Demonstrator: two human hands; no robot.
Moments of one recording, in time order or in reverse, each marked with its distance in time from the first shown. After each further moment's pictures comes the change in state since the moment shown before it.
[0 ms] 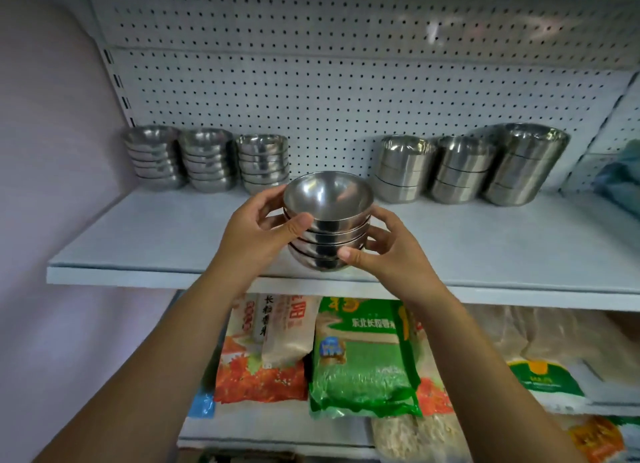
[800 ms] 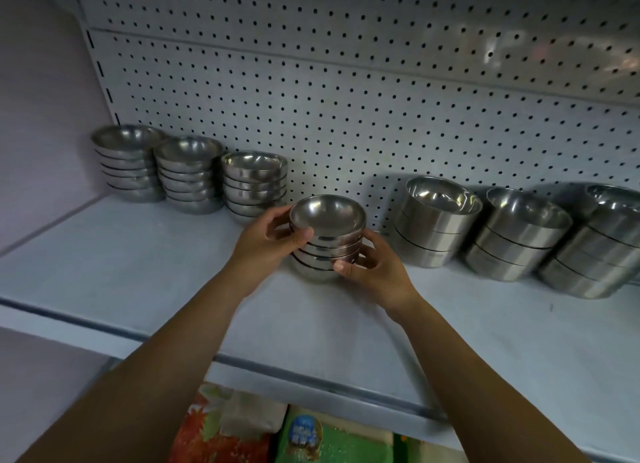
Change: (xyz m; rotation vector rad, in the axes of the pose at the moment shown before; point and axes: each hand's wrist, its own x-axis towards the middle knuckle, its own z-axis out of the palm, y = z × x) left_hand 0.174 -0.102 0.032 -0.031 0.112 -0.090; right_hand 0.212 0.090 -0.033 0.018 -0.178 0.011
